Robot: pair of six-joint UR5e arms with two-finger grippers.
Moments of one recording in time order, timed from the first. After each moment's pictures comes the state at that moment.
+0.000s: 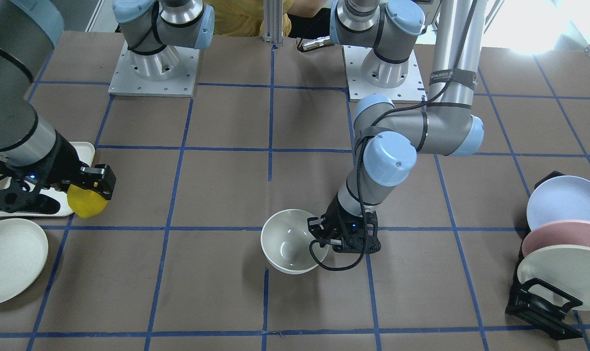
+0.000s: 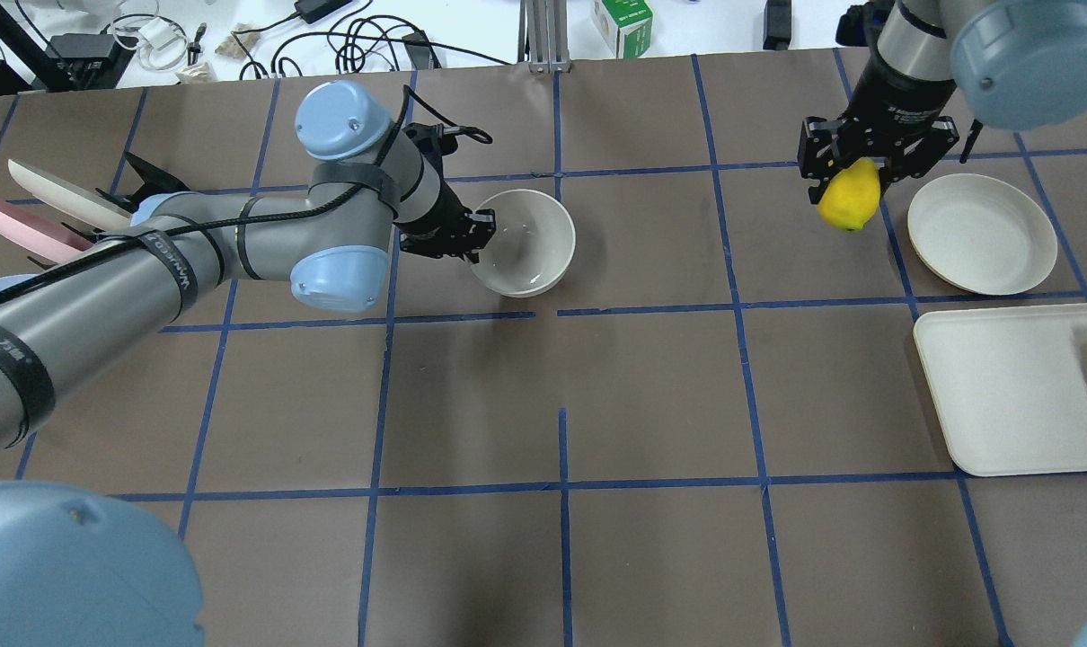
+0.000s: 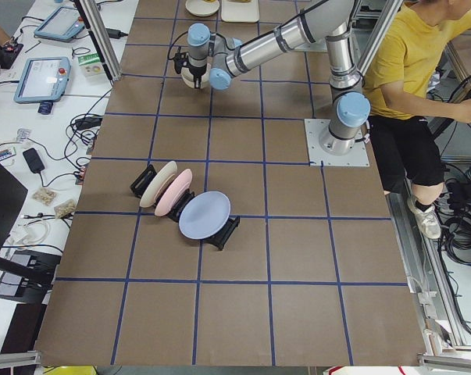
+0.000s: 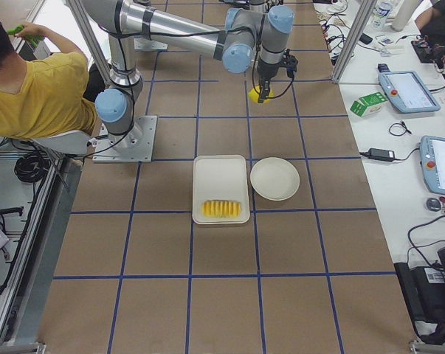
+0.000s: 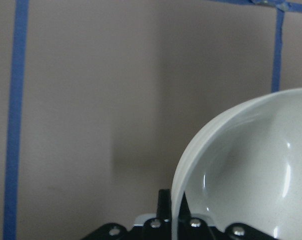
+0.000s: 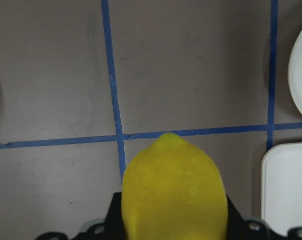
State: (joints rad) left arm -1.72 -2.01 -1.78 -0.76 1.38 -0.24; right arm 1.46 -1.35 1.55 -1.70 -1.58 -0.05
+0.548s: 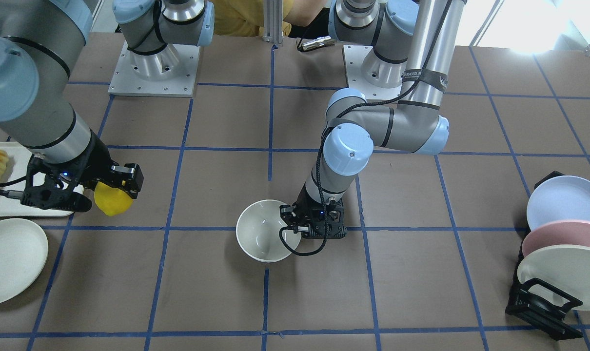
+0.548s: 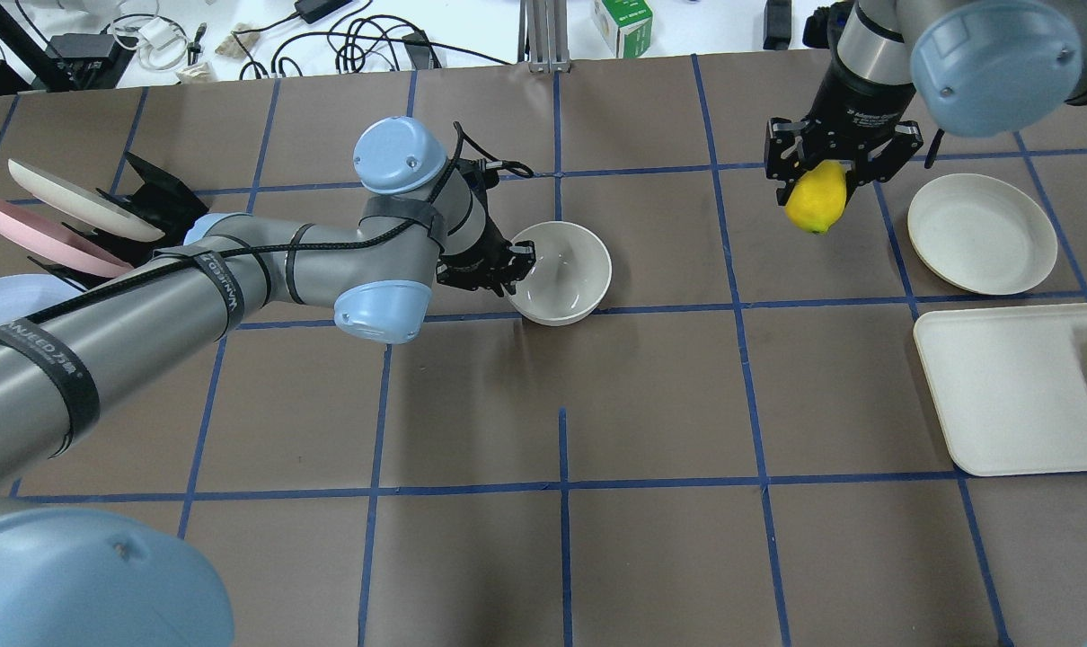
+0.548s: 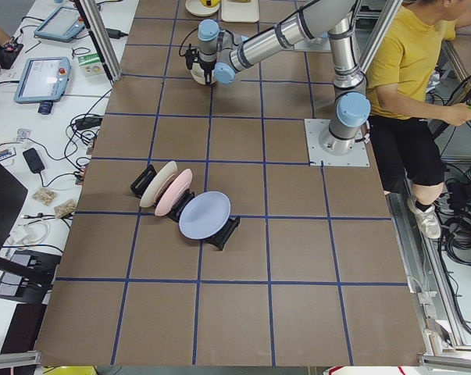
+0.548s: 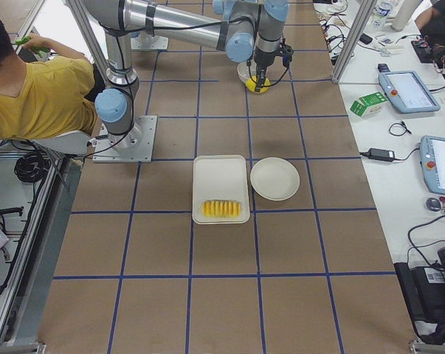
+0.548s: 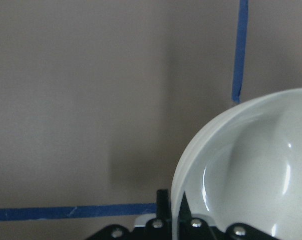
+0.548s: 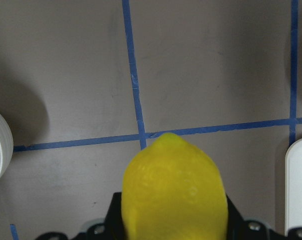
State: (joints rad) left arm -1.77 -2.02 -1.80 -0.75 1.41 -0.29; right arm 1.51 -1.34 1.54 -1.71 -1.56 0.04
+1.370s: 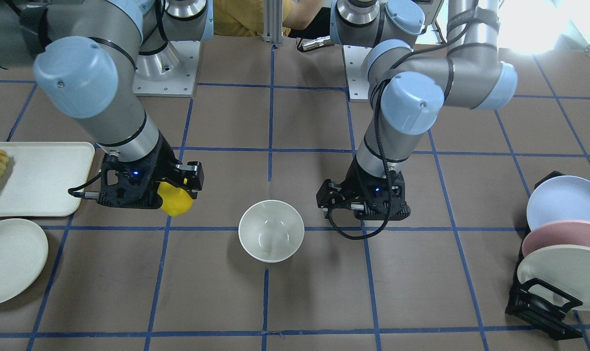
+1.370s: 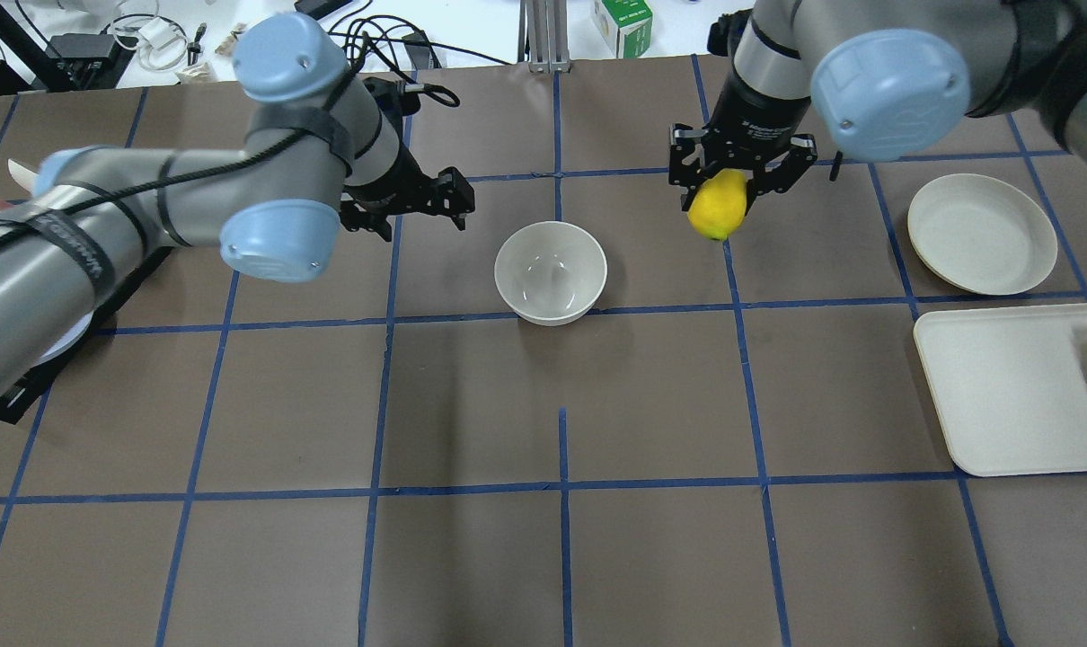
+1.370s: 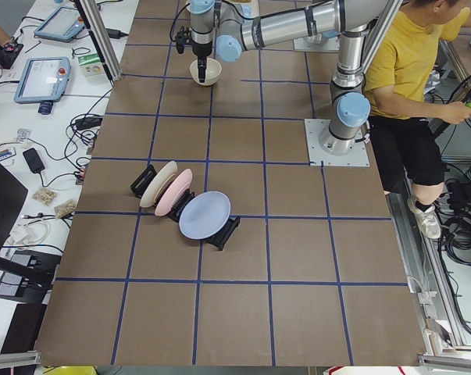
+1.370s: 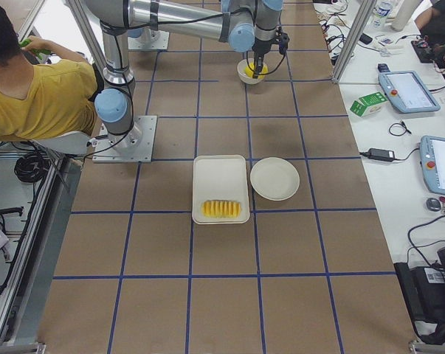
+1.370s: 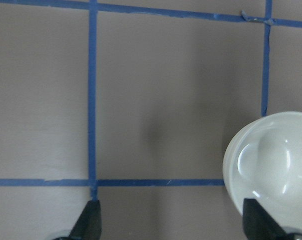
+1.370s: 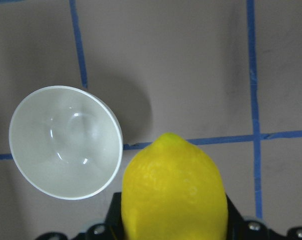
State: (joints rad) left arm -1.60 -1.76 -1.66 -1.26 1.52 -0.04; right arm 1.73 -1.27 1.53 -1.83 -1.45 0.26
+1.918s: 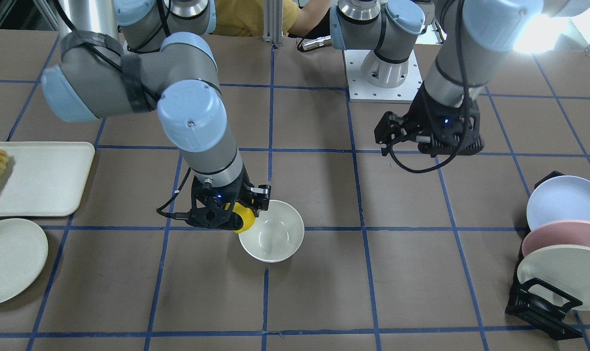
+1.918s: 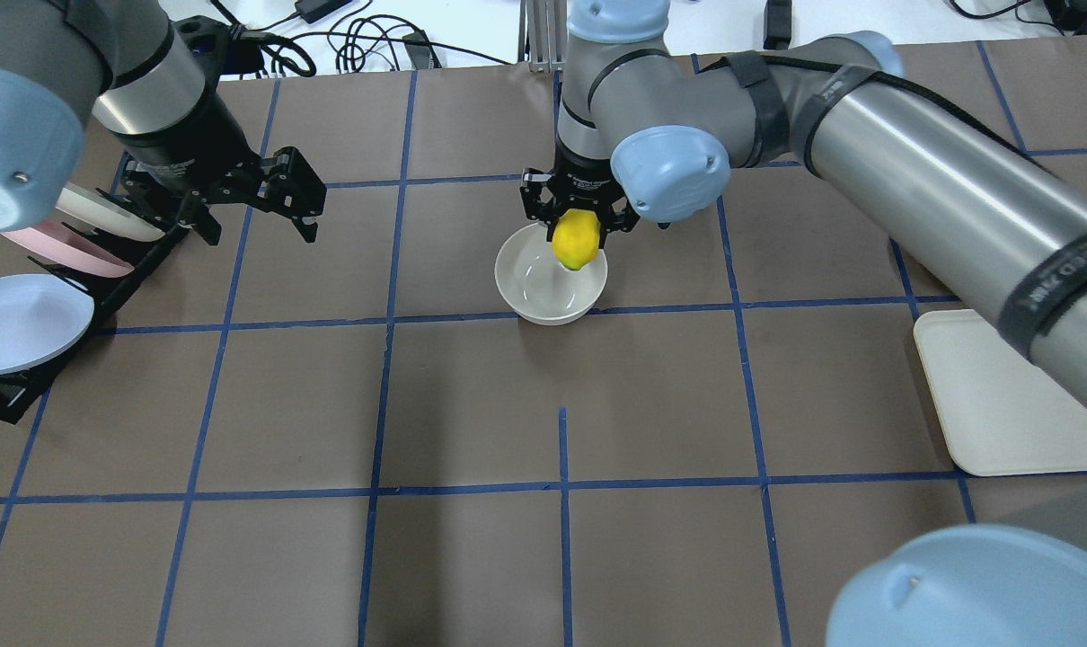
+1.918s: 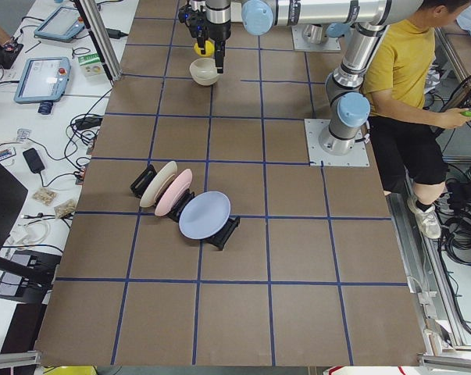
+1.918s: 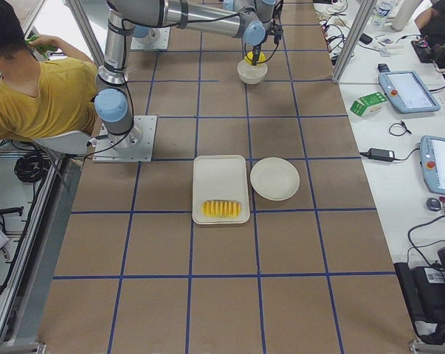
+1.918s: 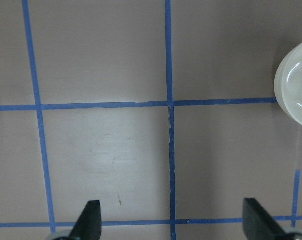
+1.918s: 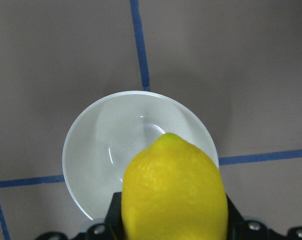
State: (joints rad) left arm -1.52 -1.57 -1.60 -1.55 1.58 0.06; right arm 1.87 -1.09 1.46 -1.95 -1.45 0.45
